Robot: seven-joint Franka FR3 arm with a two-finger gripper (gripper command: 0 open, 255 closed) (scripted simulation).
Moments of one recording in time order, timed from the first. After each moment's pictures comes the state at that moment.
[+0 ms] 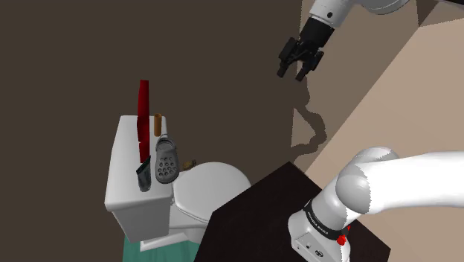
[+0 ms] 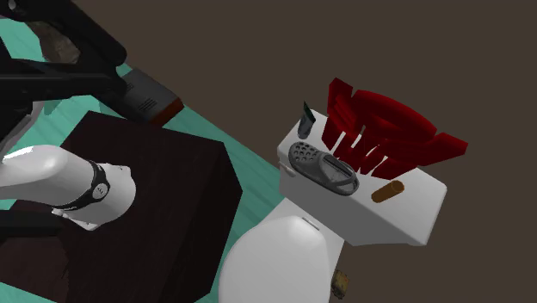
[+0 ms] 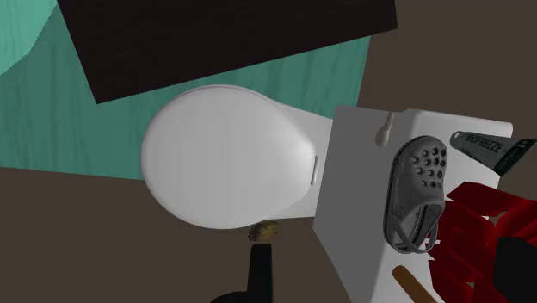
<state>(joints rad) -0.01 -0.75 -0.07 -2.33 0.08 1.63 0.15</state>
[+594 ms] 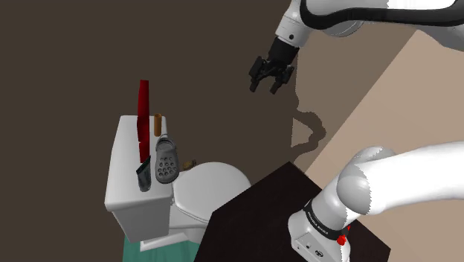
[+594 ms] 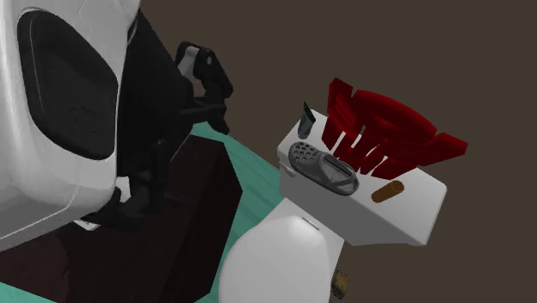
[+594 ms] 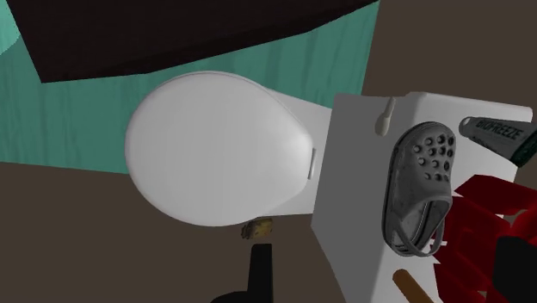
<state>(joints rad) 0.02 -0.63 0.03 -2.43 0.11 1.86 0.23</state>
